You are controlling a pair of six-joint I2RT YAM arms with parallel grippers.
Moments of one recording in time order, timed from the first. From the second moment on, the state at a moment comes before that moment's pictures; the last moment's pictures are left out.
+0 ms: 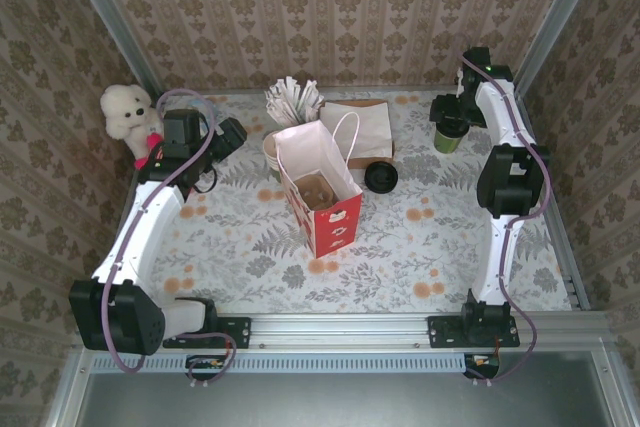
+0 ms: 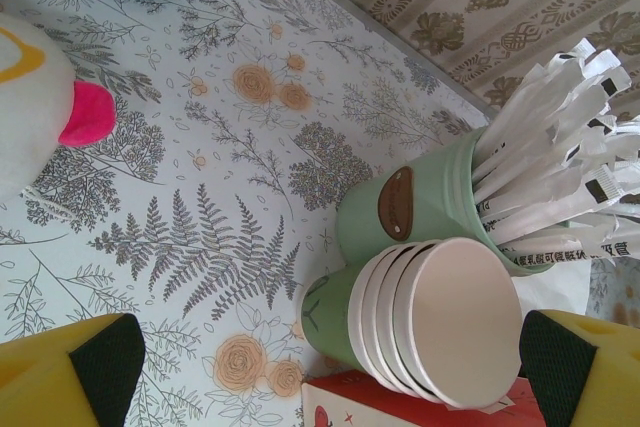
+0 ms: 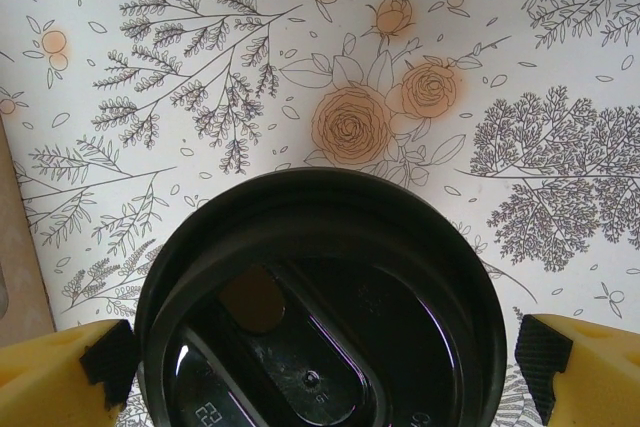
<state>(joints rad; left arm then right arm) -0.16 1.24 1.11 -0.52 0.07 -0.67 -0.10 2.25 2.17 -1.12 0.02 0.11</state>
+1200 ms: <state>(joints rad) -0.16 1.26 1.11 -0.52 0.09 -0.67 -0.10 2.29 2.17 -1.12 -0.01 0.10</state>
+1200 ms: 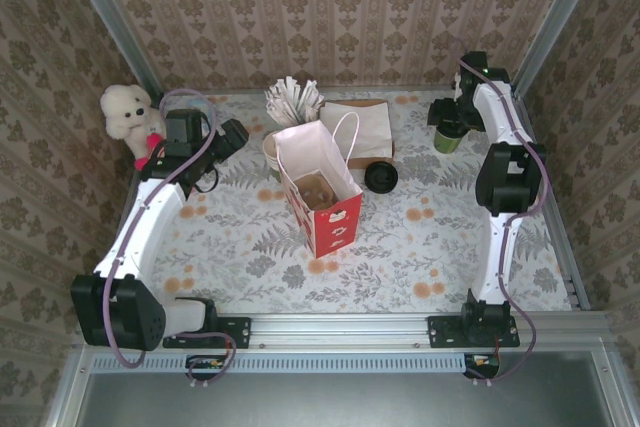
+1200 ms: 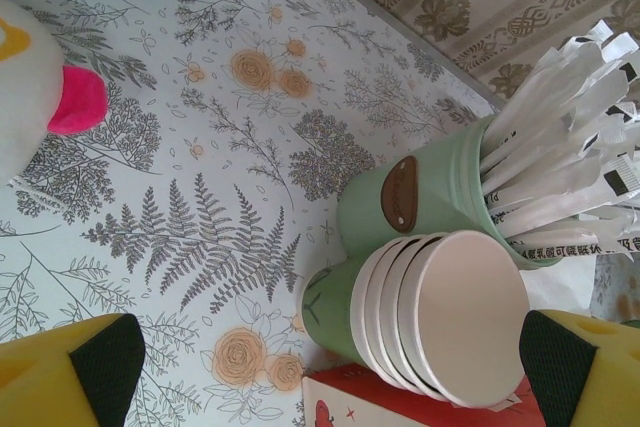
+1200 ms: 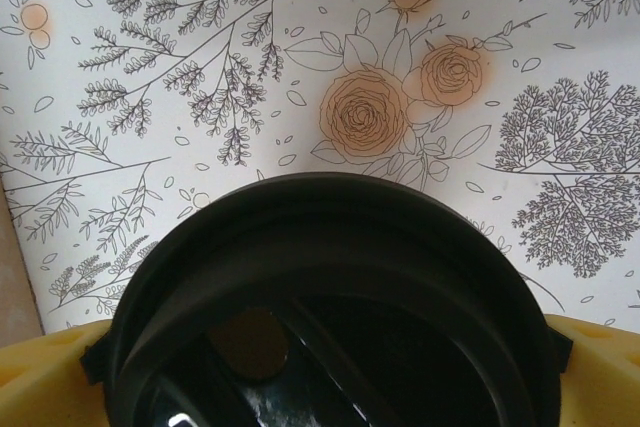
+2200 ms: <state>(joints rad) -0.16 1.24 1.09 -0.49 0.19 -0.67 0.20 1.62 1.25 -0.95 0.05 0.27</state>
